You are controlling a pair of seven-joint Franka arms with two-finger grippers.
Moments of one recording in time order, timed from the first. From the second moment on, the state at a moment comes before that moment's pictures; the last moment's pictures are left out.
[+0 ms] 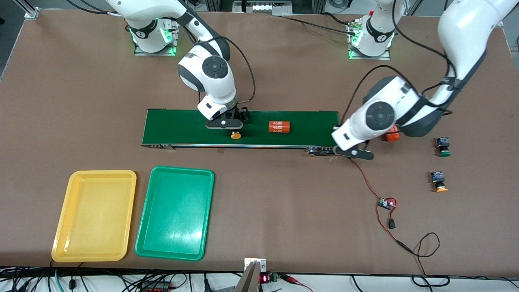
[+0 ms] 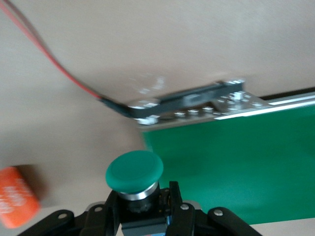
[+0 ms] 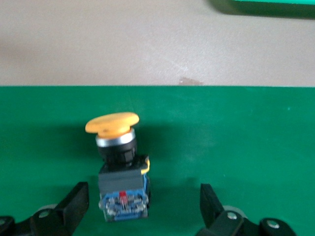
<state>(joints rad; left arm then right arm) 0.53 0.70 -1.07 -1.87 0.55 1.90 -0.60 0.28 0.48 0.46 -1.97 -0.37 2.42 0.99</state>
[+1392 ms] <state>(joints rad) 0.72 0.76 -0.93 -1.73 0.63 1.63 -0.49 0.18 0.40 0.24 -1.77 -0.30 2.20 0.55</state>
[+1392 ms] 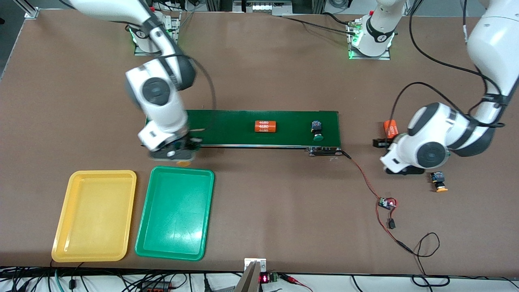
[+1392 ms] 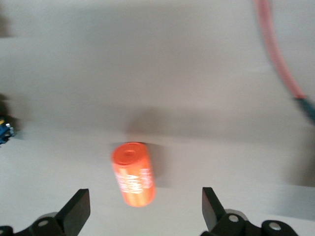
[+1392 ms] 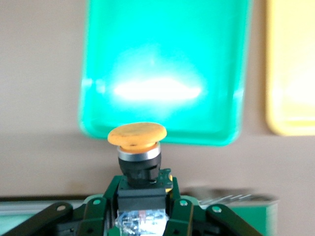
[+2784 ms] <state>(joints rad) 0.82 0.81 -1.14 -1.84 0.63 1.73 -0.40 -0.06 0.72 -0.04 -1.71 -0.30 2.66 0.00</state>
